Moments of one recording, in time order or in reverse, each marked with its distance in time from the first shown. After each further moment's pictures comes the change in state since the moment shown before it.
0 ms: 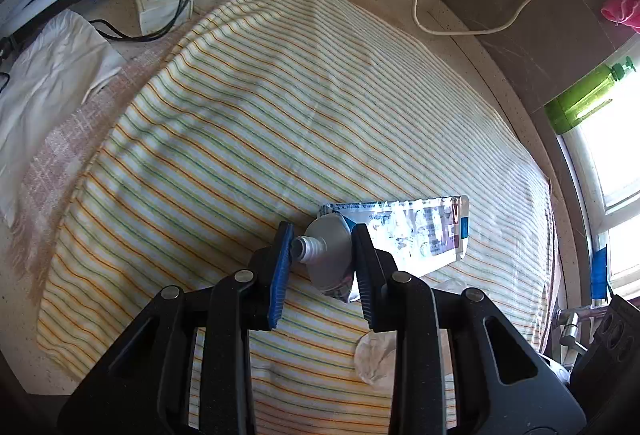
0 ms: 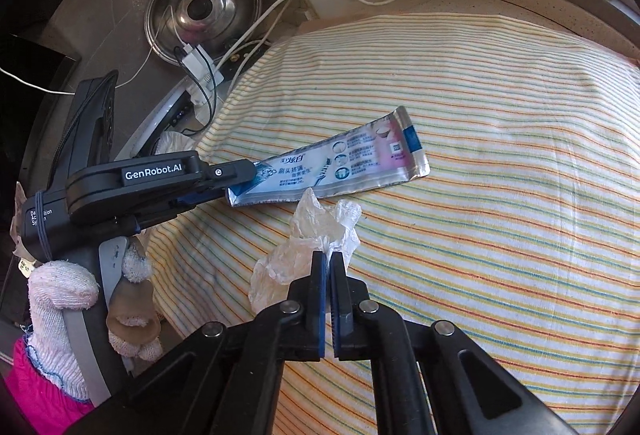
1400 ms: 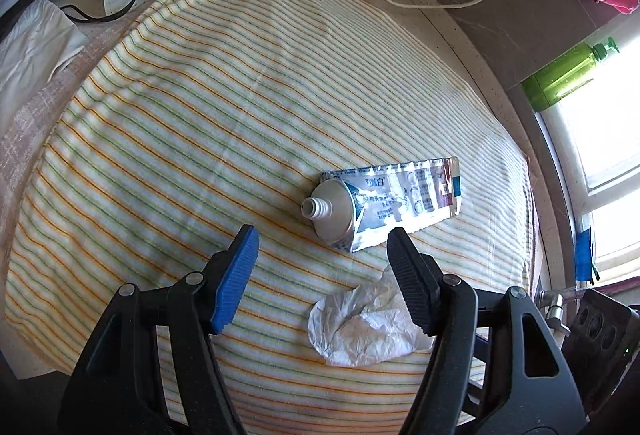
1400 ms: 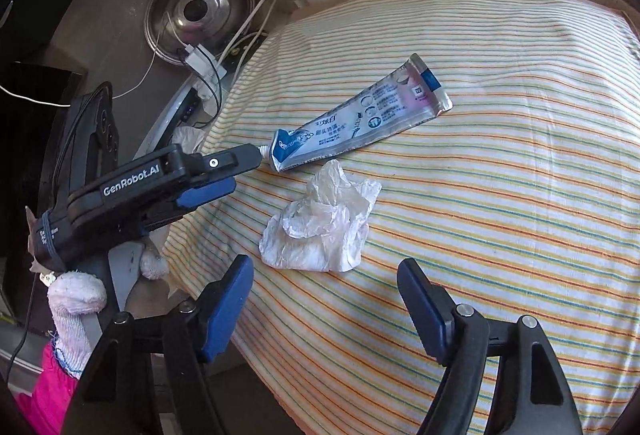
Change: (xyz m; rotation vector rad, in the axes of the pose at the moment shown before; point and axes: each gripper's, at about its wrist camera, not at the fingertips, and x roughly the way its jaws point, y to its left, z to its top) left arm 0.013 -0.027 -0.013 0.011 0.077 -0.079; right arm -0.011 -0.021 -0.013 0.090 0.085 0.091
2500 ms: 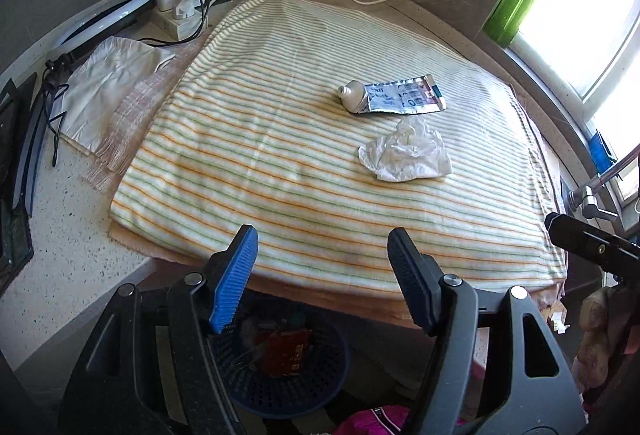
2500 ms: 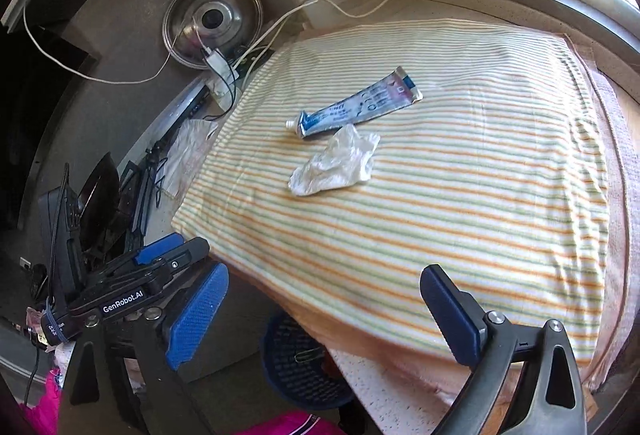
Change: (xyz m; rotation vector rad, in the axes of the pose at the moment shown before) left arm -0.106 0.018 -0.129 0.261 -0.131 0.122; right arm -0.078 0.043 -0.072 -0.032 -0.120 -0.130
